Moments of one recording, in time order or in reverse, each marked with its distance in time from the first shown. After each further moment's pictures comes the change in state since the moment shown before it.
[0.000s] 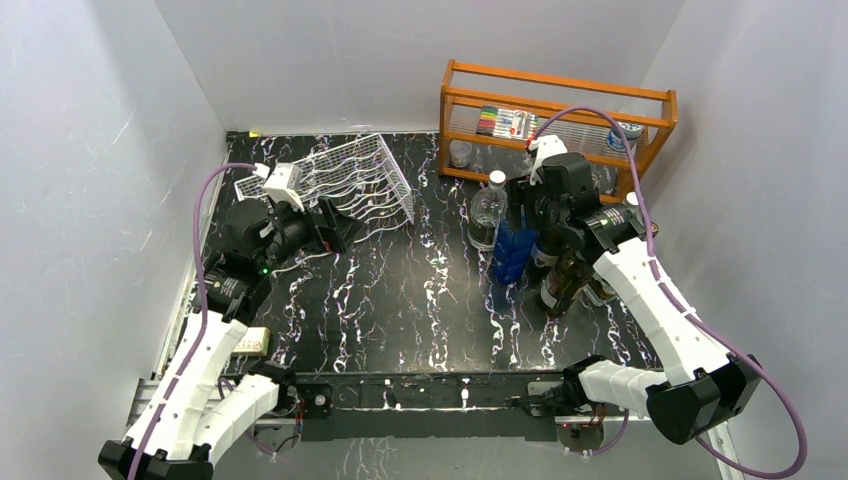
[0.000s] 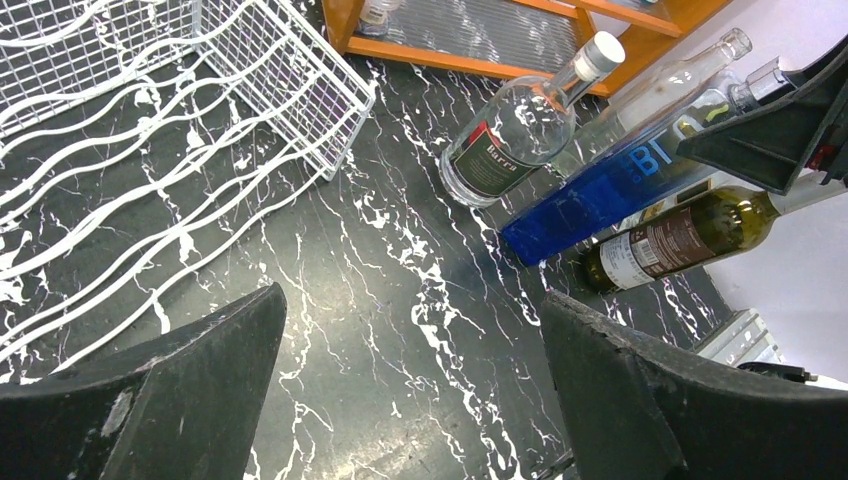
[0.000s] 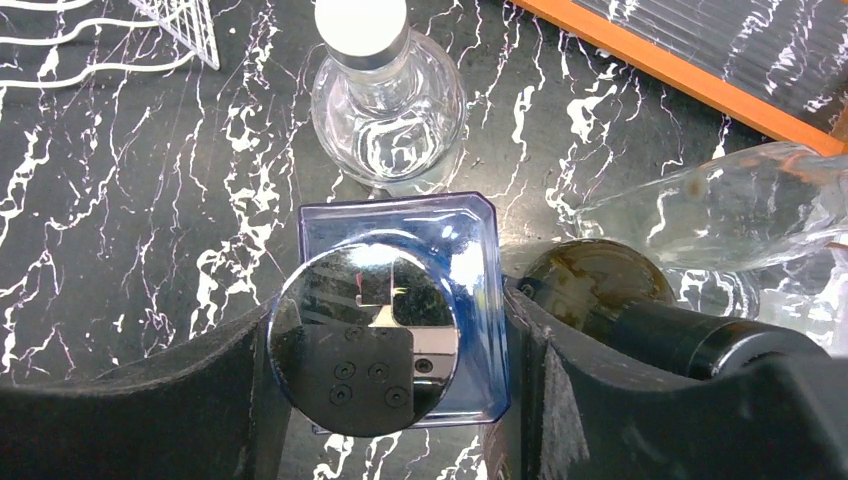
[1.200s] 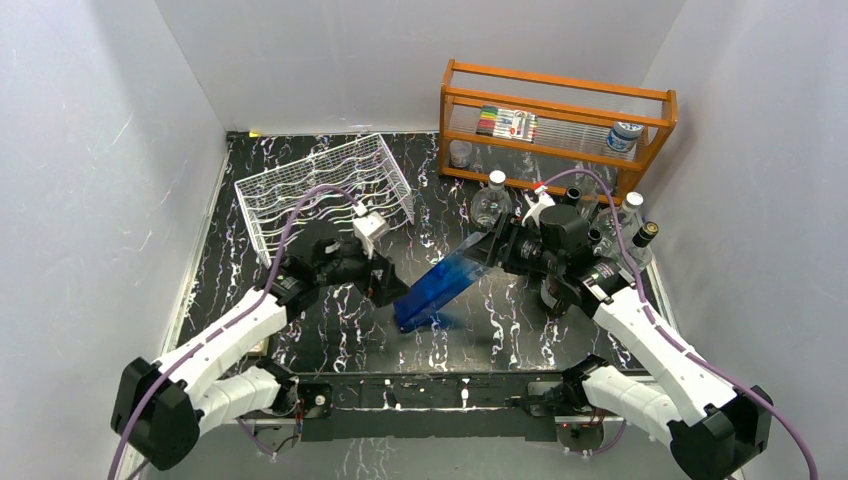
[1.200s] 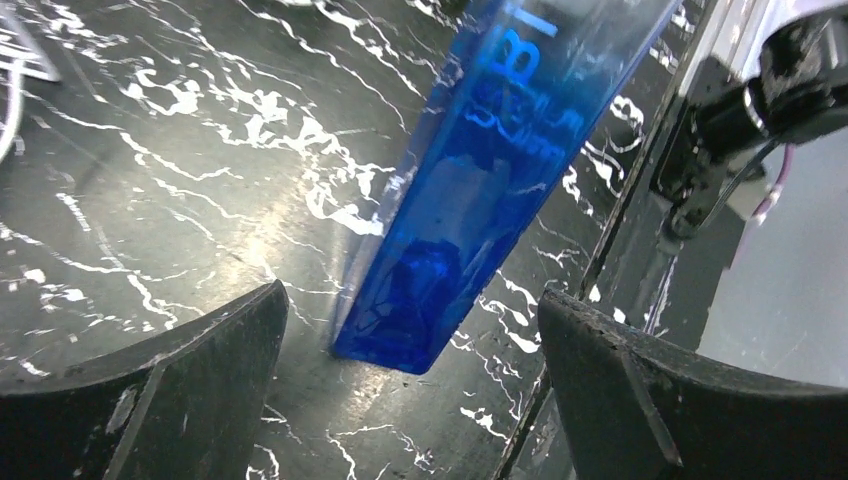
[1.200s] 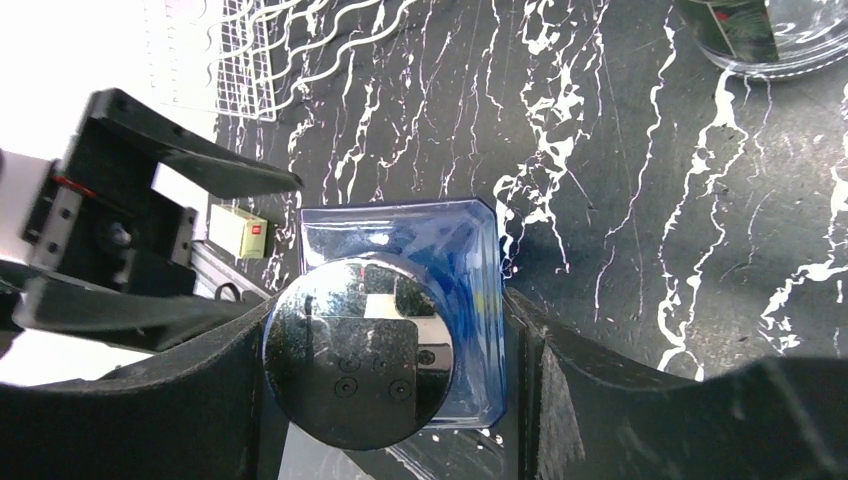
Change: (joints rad) left arm -0.240 0.186 -0.257 0.237 0.270 0.284; right arm 0.085 -0.237 -0.435 0.345 -0.370 0.610
